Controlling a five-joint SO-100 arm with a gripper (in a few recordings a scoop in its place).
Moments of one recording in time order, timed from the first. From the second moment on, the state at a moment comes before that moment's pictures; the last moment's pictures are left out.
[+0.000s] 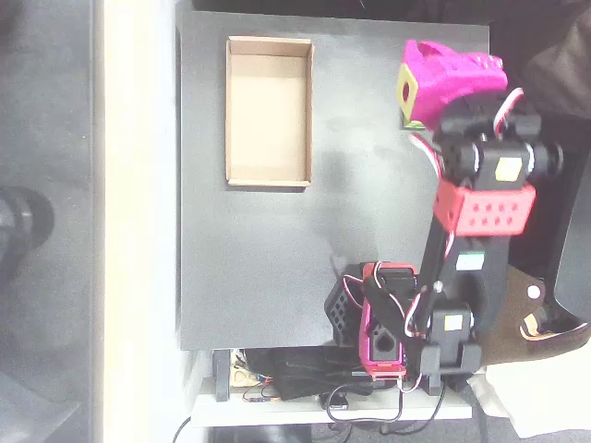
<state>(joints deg) -3.2 108.2 78.2 77.6 91.2</state>
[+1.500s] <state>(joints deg) 11.2 75.6 71.4 77.9 91.2</state>
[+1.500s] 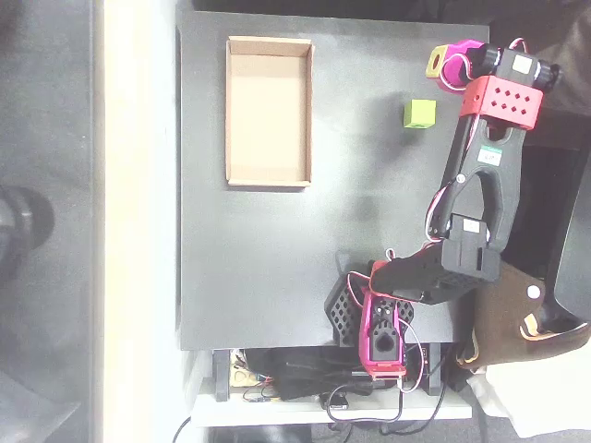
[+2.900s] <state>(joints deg) 9.8 66.4 82.2 75.4 91.2</state>
